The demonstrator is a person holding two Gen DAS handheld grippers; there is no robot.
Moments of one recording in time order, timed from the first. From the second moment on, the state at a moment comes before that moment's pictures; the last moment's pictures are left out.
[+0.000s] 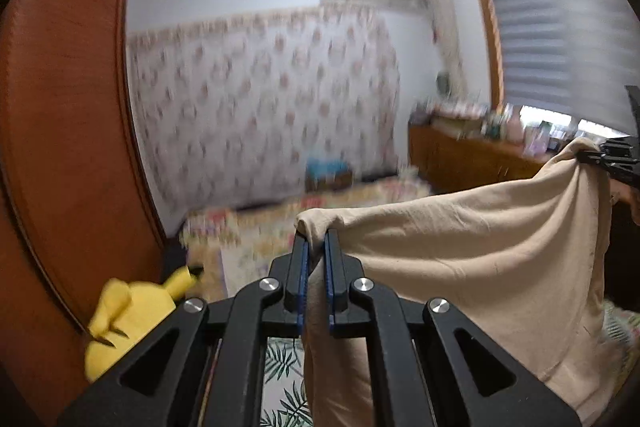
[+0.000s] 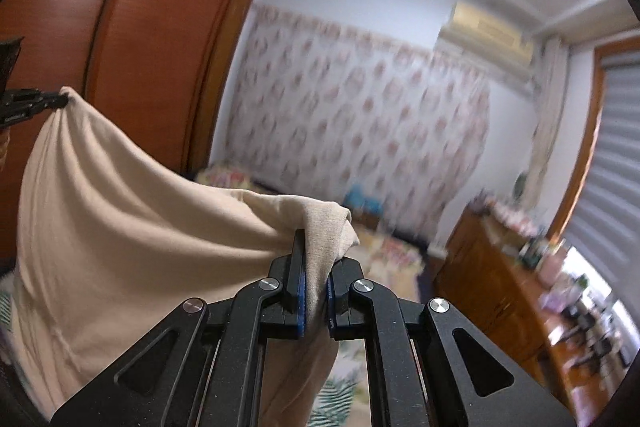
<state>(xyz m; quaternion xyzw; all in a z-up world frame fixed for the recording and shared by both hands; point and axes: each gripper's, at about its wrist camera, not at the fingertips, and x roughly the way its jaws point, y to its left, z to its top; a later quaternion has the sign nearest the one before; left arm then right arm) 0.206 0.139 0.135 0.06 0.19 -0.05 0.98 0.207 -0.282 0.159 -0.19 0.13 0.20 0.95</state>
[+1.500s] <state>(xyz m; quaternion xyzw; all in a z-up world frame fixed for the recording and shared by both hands) 0.199 0.121 -0.048 0.00 0.43 -0.08 0.90 0.310 -0.284 -0.052 -0.08 0.42 0.22 0.88</state>
